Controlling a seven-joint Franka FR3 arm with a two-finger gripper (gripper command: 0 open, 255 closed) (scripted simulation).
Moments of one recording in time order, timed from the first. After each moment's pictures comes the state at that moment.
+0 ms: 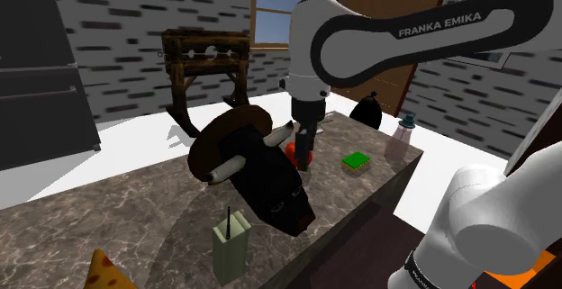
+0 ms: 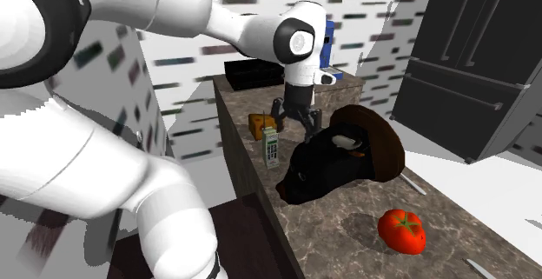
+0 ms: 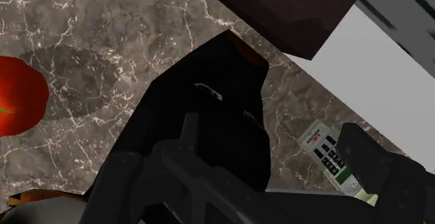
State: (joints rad) arm 0.18 -0.51 0.19 -2.44 0.07 1.81 -0.20
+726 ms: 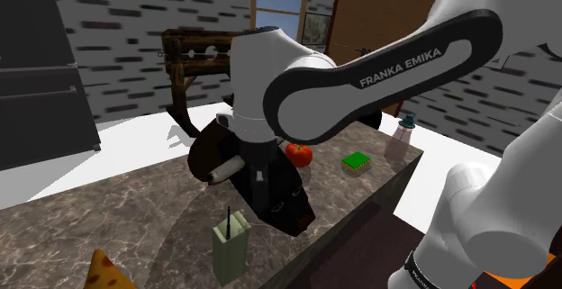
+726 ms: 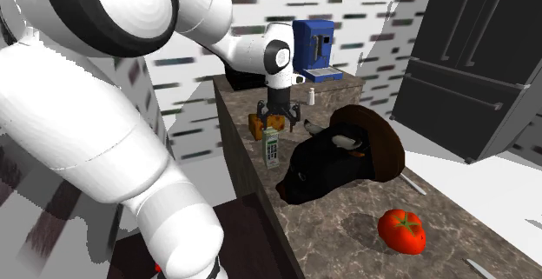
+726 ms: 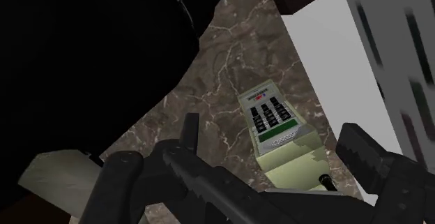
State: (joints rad) arm 0.31 -0.26 0.33 -2.36 0.05 2.05 -0.32
